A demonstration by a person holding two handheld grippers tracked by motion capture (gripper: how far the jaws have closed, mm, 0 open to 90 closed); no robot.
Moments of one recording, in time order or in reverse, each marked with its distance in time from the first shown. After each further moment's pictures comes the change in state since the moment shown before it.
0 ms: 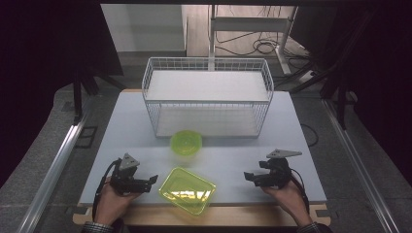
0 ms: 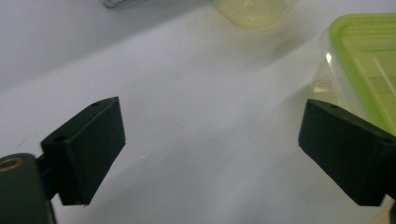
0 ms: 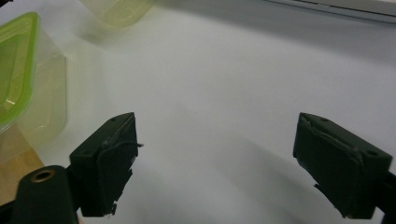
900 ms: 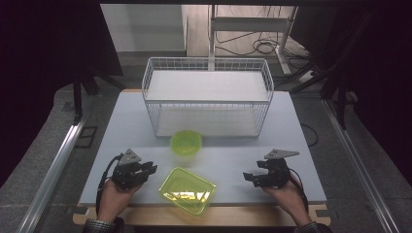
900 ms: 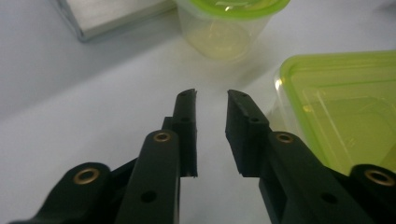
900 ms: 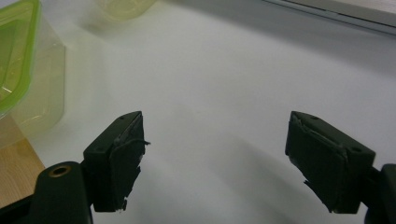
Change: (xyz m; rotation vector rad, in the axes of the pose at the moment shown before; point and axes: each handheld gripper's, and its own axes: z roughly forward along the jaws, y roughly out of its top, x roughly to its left) left arm -0.004 0.021 -0.006 -0.043 -0.087 0.024; right arm 0.003 0.002 0.002 0.010 -0.004 -0.060
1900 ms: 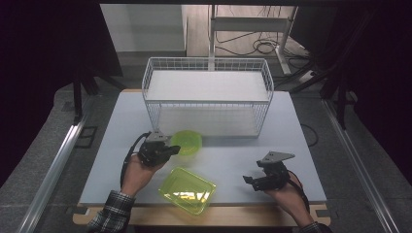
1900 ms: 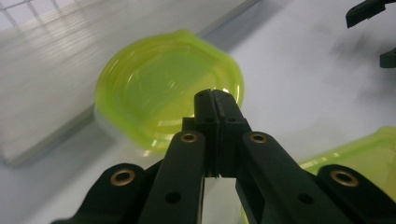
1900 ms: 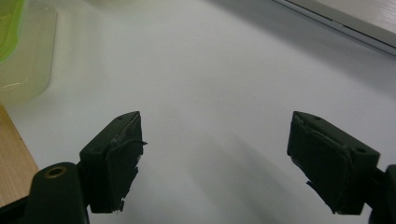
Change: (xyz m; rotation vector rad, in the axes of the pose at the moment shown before) left arm -0.015 0.079 0.049 -0.012 -0.147 0.132; right arm 0.005 -0.002 0.002 0.028 -0.039 -0.157
